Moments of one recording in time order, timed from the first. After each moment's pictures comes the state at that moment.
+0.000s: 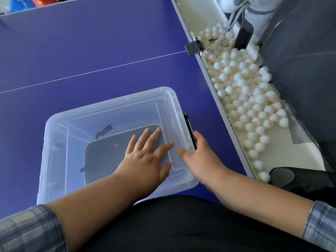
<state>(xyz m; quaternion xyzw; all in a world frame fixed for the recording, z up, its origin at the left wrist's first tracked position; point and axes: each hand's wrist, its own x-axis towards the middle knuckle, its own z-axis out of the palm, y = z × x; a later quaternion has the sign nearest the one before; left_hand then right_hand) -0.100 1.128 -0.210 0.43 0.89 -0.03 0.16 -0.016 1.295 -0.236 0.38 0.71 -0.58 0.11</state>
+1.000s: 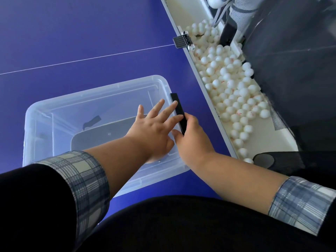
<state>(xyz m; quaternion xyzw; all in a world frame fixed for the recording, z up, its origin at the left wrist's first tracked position) -0.128 1.173 -0.222 0.54 0.84 -0.04 0.07 -0.024 1.281 -0.233 0.35 0.84 -0.41 -0.04</state>
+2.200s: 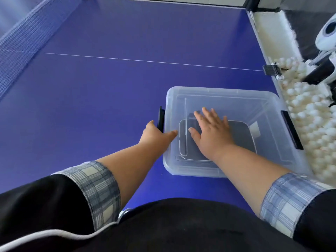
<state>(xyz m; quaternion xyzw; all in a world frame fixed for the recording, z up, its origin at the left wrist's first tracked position) -0.183 0.883 -0.223 -0.11 0.85 0.44 0.25 -0.139 1.071 -0.226 0.08 0.99 -0.08 0.09</state>
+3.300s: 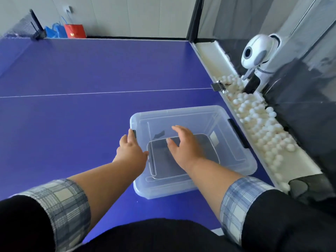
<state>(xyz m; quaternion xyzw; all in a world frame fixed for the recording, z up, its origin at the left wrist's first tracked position) -0.197 0.906 -0.208 0.07 0.95 0.24 0.19 -0.121 1.075 -0.212 0.19 0.91 -0.36 -0.10</state>
